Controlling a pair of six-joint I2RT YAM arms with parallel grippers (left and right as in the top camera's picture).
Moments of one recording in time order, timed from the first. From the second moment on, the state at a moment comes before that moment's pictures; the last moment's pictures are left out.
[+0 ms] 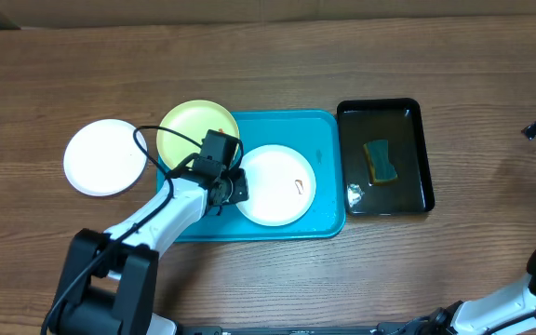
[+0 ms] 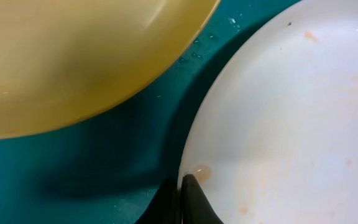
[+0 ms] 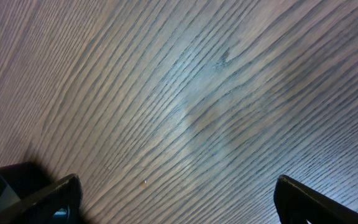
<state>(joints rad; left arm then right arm) -0.34 1.65 0.85 -0.41 0.02 -0.47 -0.68 1.88 1.50 -0.87 -0.25 0.23</state>
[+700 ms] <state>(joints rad) -0.34 1.68 0.85 -0.33 0.02 -0.48 -0.67 1.88 1.50 -0.93 -0.57 0.28</state>
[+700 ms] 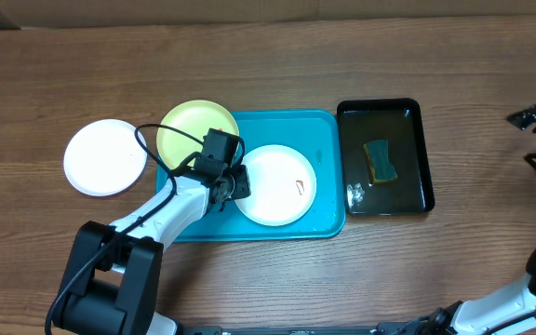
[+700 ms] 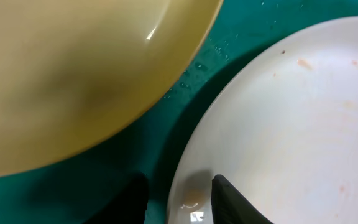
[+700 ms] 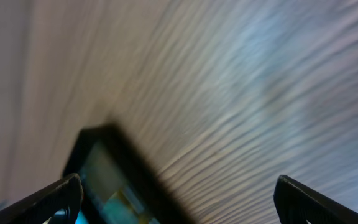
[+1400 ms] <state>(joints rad) -0.34 1.68 0.86 -0.41 0.04 -0.57 0.09 1.88 1.54 -1.15 -0.09 0.12</state>
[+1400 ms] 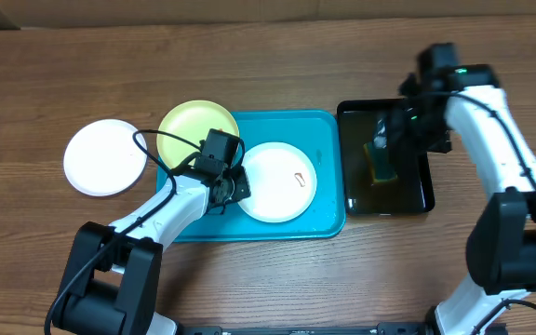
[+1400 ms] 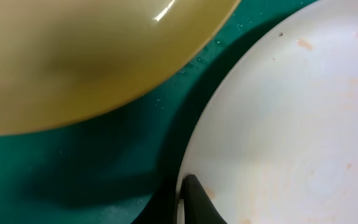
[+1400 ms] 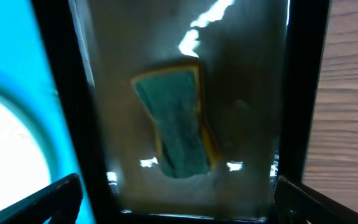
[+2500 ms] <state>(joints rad) -0.34 1.67 0.86 -0.43 0.04 -0.58 0.15 1.88 1.23 -0.93 -0.07 0.16</state>
